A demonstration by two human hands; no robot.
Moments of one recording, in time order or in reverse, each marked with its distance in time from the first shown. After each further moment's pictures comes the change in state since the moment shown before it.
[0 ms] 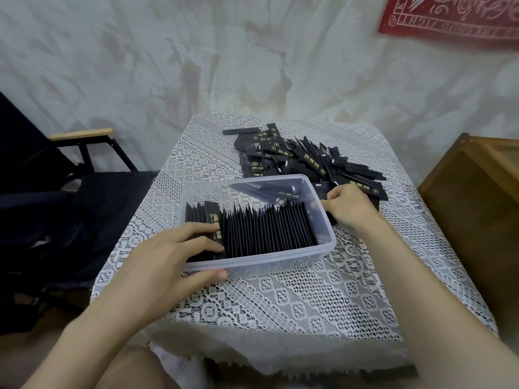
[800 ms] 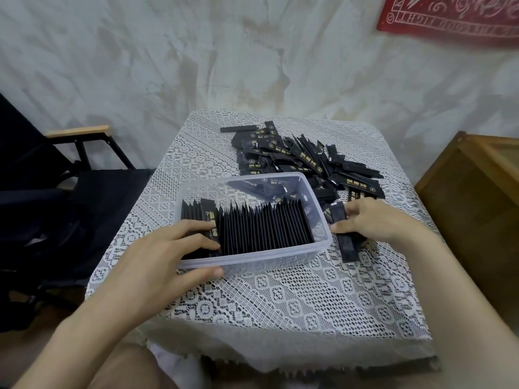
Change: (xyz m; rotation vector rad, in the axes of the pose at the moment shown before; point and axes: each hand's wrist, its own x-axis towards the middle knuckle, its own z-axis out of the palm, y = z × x) left_hand -0.001 0.004 -0.002 -0.010 -0.012 -0.011; right_hand -0.035 0.019 -0.044 -0.100 -0.329 -0.042
